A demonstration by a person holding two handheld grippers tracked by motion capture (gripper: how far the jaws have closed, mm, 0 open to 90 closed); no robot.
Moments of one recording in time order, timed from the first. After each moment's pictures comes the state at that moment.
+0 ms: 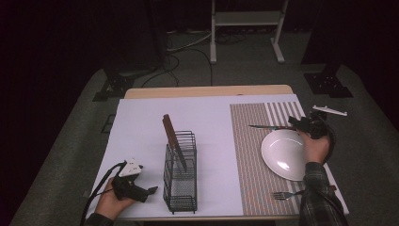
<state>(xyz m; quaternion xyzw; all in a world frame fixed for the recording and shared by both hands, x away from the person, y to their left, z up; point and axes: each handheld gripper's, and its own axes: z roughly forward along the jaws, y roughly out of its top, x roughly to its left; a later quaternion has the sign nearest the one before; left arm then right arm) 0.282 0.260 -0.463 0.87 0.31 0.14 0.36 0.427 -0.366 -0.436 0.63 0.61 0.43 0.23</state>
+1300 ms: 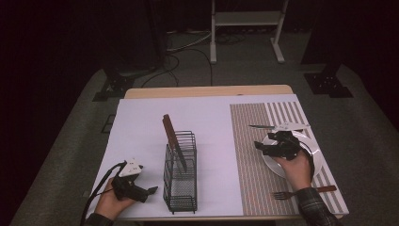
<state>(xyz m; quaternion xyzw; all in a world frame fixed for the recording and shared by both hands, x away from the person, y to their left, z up) 0.282 0.260 -0.463 0.87 0.31 0.14 0.36 0.357 -0.254 -0.419 0.45 0.77 0.41 0.18</state>
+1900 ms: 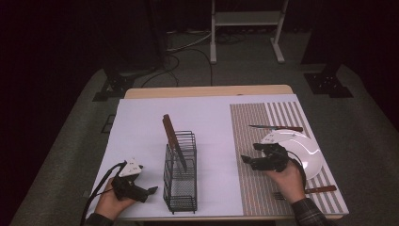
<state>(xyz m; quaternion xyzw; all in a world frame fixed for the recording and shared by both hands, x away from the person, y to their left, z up) 0.282 0.260 -0.463 0.87 0.31 0.14 0.36 0.326 -0.213 -0.420 0.38 0.81 0.42 0.14</state>
